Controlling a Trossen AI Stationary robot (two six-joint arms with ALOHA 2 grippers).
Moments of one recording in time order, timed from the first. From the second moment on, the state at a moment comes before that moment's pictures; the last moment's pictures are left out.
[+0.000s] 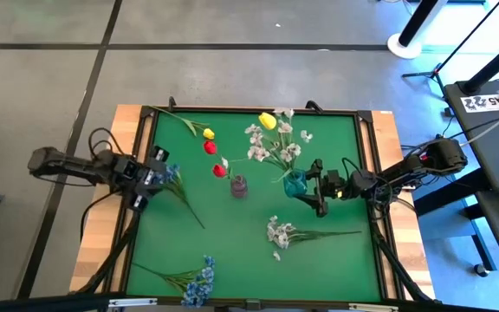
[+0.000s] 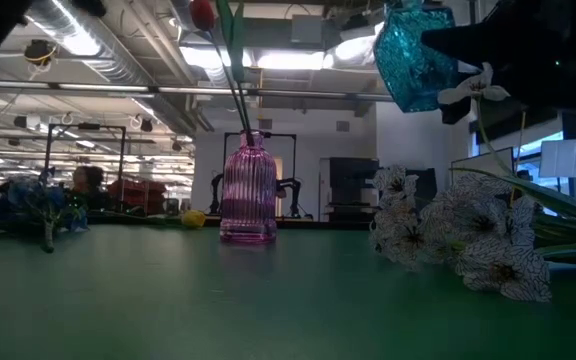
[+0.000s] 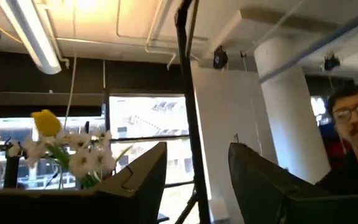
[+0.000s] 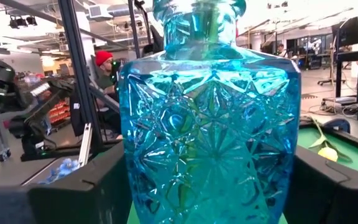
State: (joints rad) left arm -0.11 0.38 0.09 0.91 0.22 -0.01; right arm 0.18 1.34 0.12 1.44 0.15 0.09
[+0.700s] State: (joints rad) left arm -0.08 1.28 1.08 0.43 -0.30 0.14; right arm 0.14 1.13 0.19 1.19 0.20 0.07
